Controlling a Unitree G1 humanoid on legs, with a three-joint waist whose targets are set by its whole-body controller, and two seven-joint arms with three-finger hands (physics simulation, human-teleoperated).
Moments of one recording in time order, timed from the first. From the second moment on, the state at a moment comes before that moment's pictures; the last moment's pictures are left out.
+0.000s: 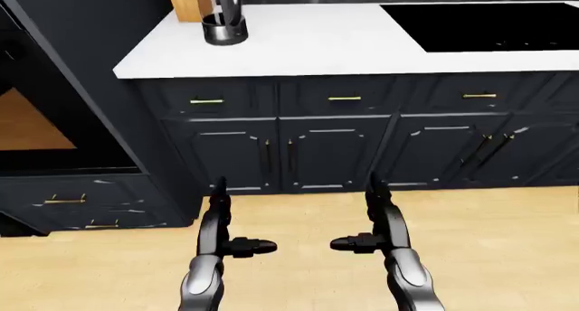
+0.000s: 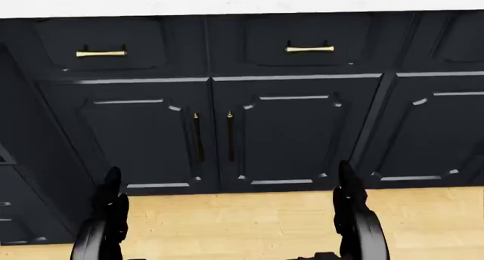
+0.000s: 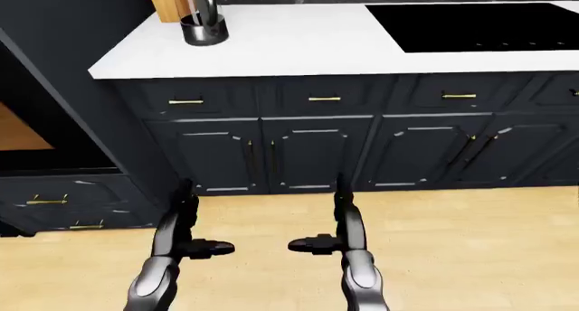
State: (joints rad) left arm 0.03 0.02 0.04 0.09 -0.01 0.06 -0.04; right arm 0.03 -0.01 -0.04 0.09 0.01 0.06 0.04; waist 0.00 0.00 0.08
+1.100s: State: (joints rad) left arm -0.20 0.24 0.35 -0.52 -0.14 0.56 -0.04; right arm -0.42 -0.27 -0.26 -0.24 0.24 0.50 0.02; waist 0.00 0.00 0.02
